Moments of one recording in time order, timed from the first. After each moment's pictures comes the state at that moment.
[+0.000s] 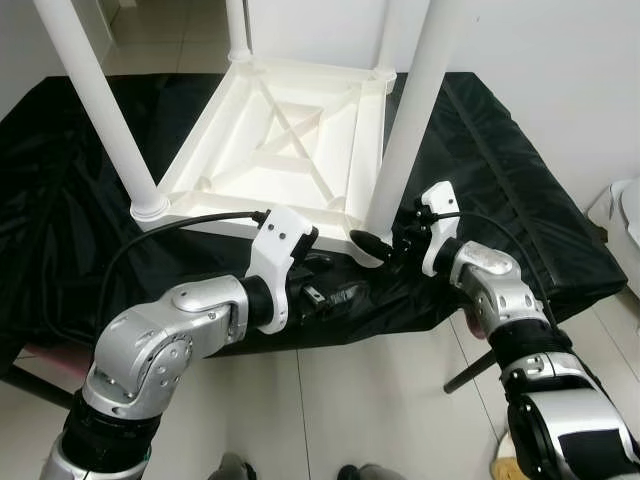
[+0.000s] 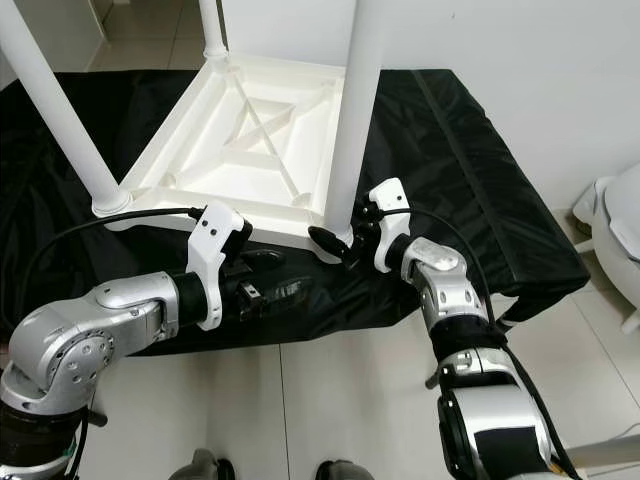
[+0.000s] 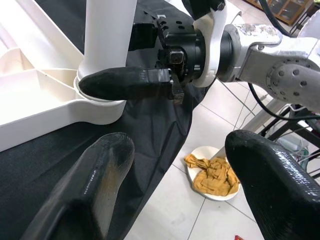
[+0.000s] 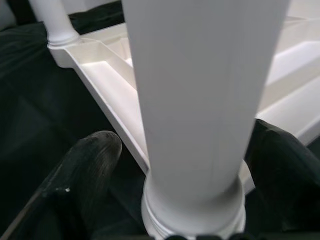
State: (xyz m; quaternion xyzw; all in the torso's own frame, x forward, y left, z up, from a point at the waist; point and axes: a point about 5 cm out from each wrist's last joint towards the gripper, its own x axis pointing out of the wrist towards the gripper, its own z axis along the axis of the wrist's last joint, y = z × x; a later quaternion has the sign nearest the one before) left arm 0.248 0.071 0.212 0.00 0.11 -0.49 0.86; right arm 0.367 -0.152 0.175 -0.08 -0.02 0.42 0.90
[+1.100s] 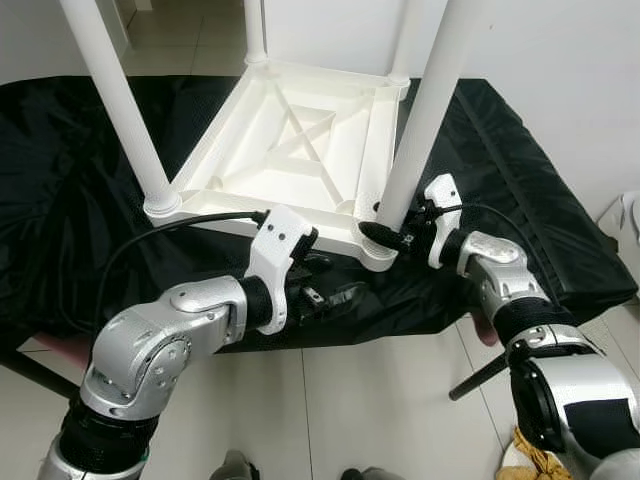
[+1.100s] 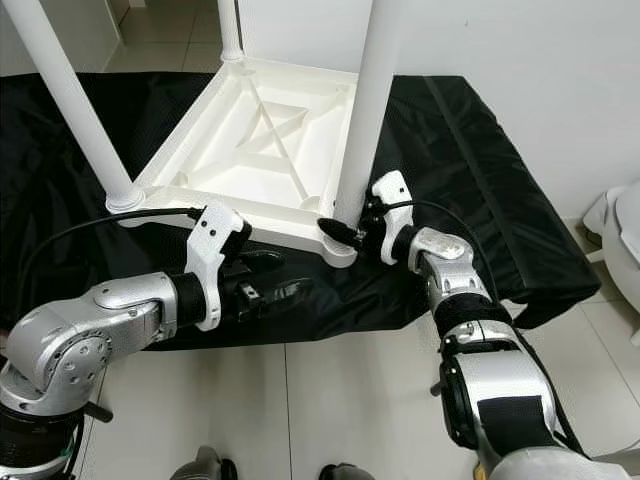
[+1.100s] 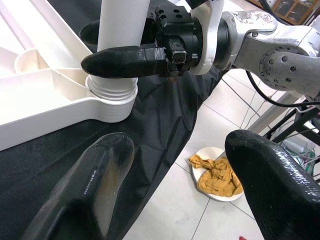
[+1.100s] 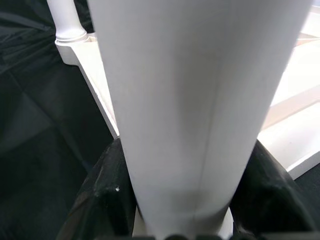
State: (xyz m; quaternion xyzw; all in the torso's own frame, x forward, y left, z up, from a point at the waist) left arm 0.246 0.072 0.213 0.00 0.12 -0.50 0.86; right arm 0.376 -0.160 0.177 -0.12 -0.02 0.41 0.90
